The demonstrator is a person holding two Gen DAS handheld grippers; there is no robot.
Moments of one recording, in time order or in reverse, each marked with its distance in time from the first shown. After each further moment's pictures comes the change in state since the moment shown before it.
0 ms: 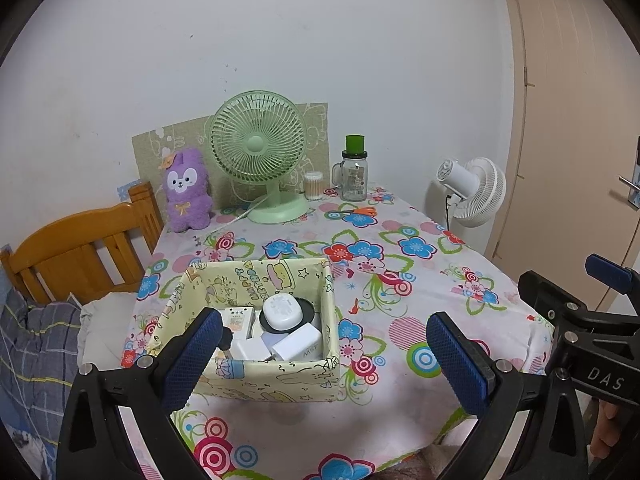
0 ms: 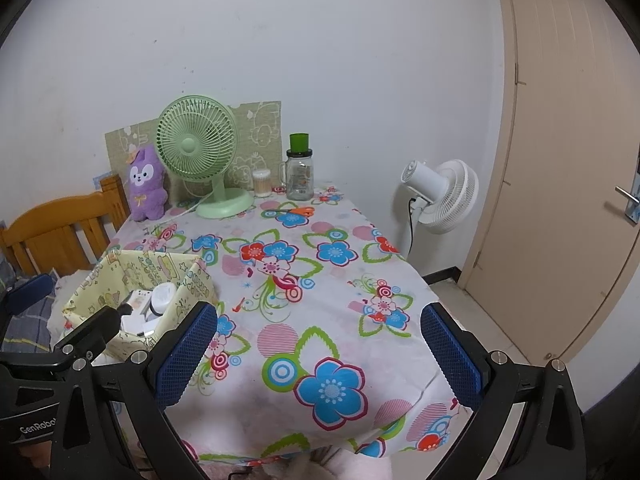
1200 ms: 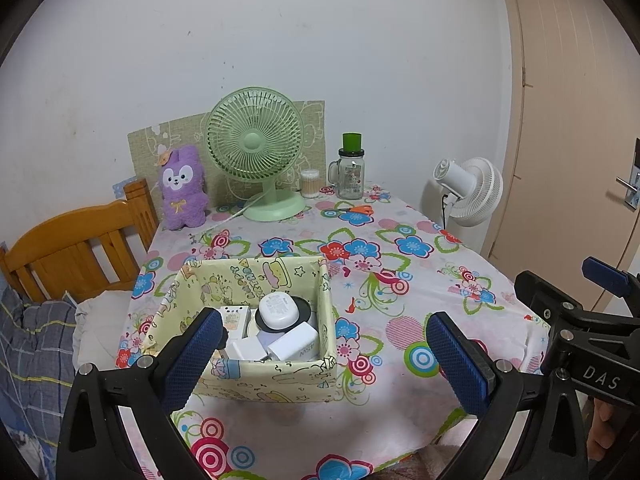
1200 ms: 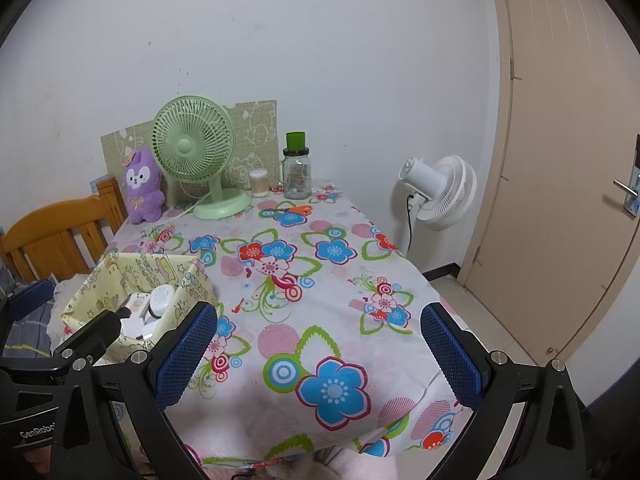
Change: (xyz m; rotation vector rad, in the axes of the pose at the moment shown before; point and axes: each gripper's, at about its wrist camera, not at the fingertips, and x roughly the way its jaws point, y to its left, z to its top) left arm 0.003 -0.001 -0.002 -0.006 0.007 -0.018; right arm 0.003 0.000 -0.001 0.020 0.003 -0.006
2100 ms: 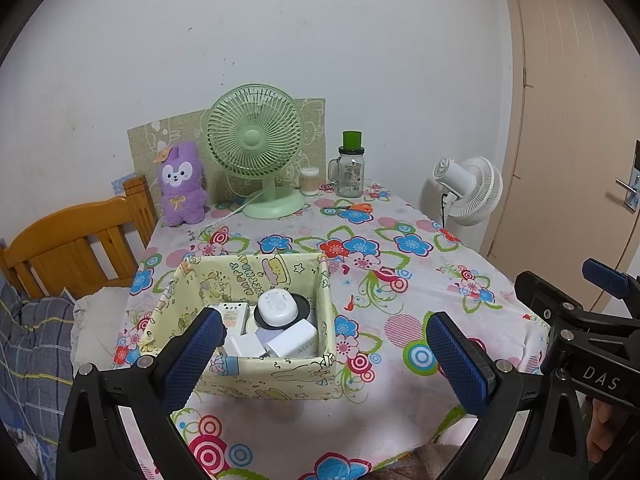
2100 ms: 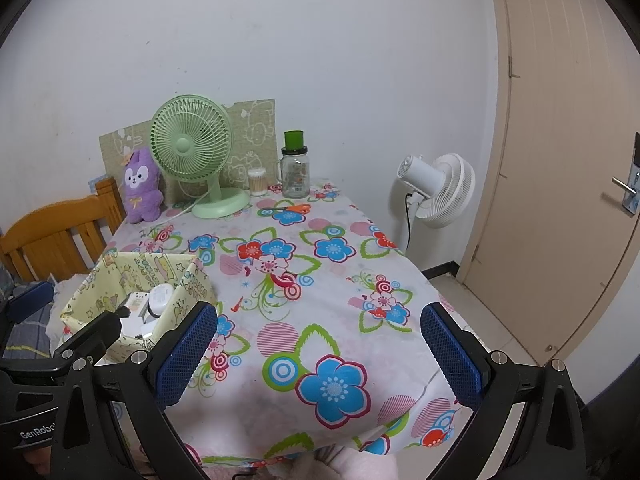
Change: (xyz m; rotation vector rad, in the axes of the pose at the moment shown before) left arm 0.000 0.002 0.000 -0.010 0.007 -0.002; right arm 0.002 0.001 -0.002 0.001 0.006 -0.005
